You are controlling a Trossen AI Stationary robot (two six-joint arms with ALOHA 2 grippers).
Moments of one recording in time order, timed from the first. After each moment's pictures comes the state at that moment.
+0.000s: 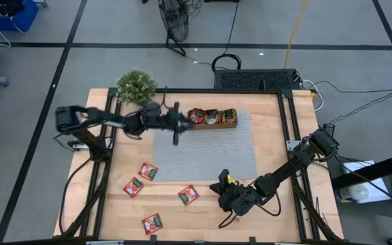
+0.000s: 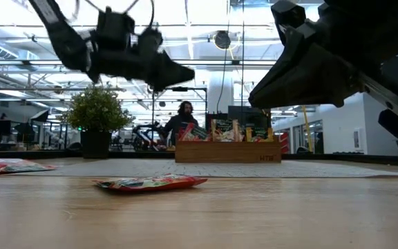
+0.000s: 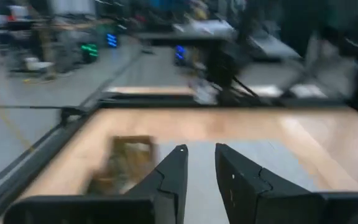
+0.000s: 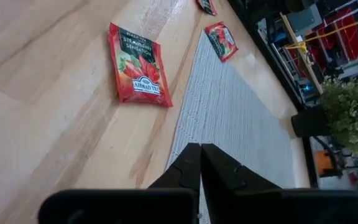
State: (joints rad) left arm 0.34 1.58 0.61 0.89 0.34 0.05; right arm 0.63 1.81 0.88 0.24 0.75 -0.39
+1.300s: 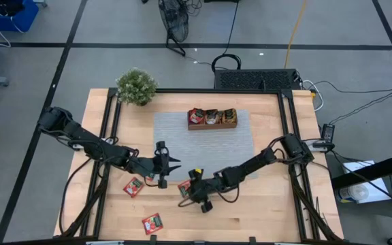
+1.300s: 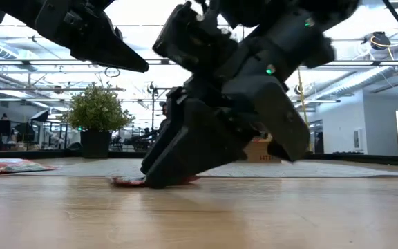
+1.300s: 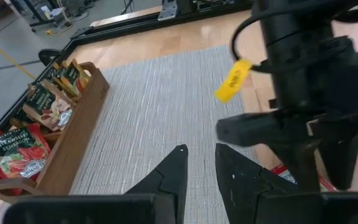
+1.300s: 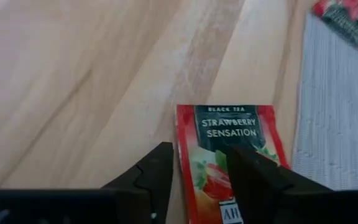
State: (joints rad) left arm -0.41 1.35 0.61 0.25 -0.51 -0.04; right arm 0.35 2.15 1.16 0.07 0.17 -0.18
